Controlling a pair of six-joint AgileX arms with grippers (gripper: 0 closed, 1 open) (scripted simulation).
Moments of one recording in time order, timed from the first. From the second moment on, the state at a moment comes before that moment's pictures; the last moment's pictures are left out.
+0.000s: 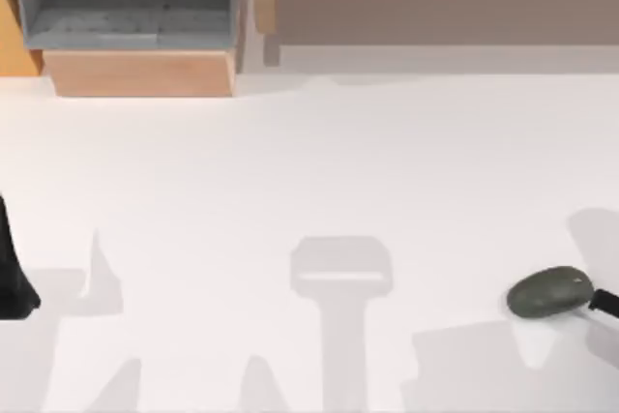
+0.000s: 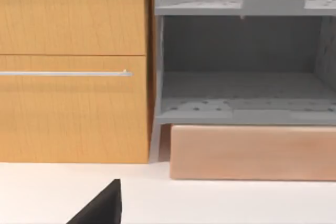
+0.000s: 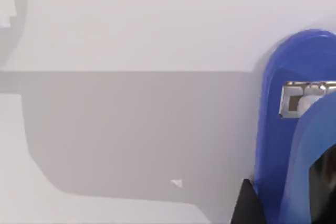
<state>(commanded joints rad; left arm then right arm) 0.00 0.00 0.00 0.00 0.00 0.00 0.12 1.45 0.58 -0.70 0.00 0.65</state>
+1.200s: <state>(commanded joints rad) 0.00 0.00 0.00 0.00 0.00 0.00 0.14 1.47 0.76 -0.89 0.00 0.61</state>
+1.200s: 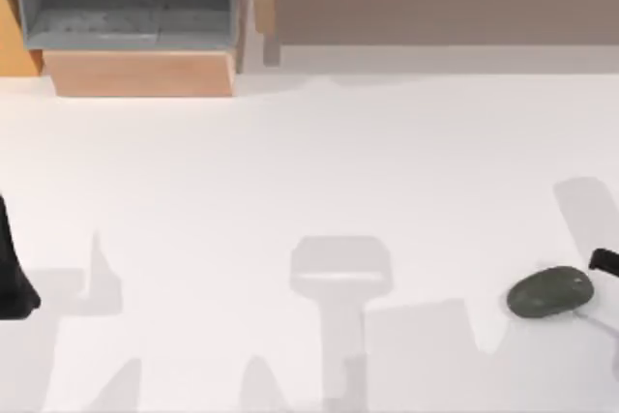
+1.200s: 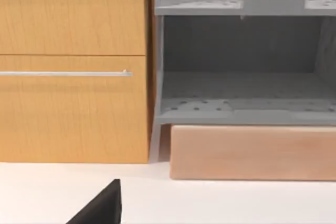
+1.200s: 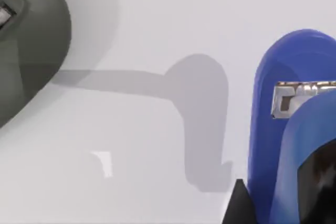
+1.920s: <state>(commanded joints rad) 0.00 0.00 0.00 0.00 0.00 0.00 0.20 2.13 1.66 -1.14 0.00 0.33</state>
